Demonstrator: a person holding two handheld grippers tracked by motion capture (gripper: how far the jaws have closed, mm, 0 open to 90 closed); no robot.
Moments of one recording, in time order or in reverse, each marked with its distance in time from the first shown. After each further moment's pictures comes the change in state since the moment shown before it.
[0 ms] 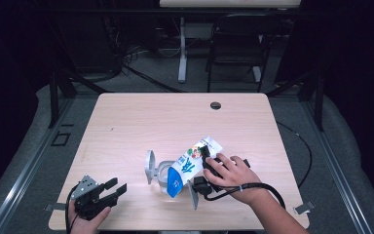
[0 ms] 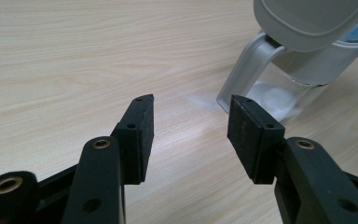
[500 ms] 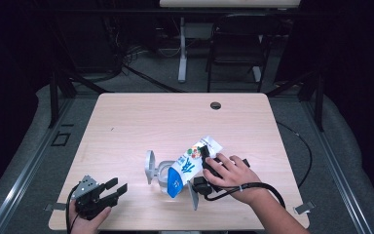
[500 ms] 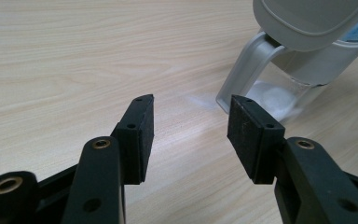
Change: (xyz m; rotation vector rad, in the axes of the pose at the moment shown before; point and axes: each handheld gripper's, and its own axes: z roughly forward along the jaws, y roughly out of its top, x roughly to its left) left arm -0.001 0.000 0.001 -0.003 -0.001 -0.001; right arm 0.000 0.000 -0.001 -0.001 -0.017 -0.025
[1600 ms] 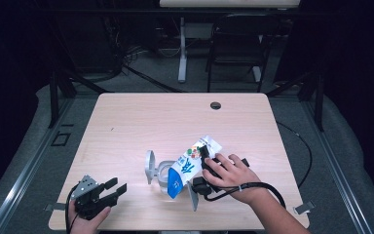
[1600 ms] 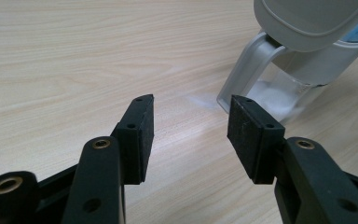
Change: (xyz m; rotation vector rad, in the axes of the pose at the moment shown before) left arm 0.001 0.001 -0.001 0.001 0.000 0.001; right arm -0.003 0.001 -0.001 -0.003 -0.004 -0.024
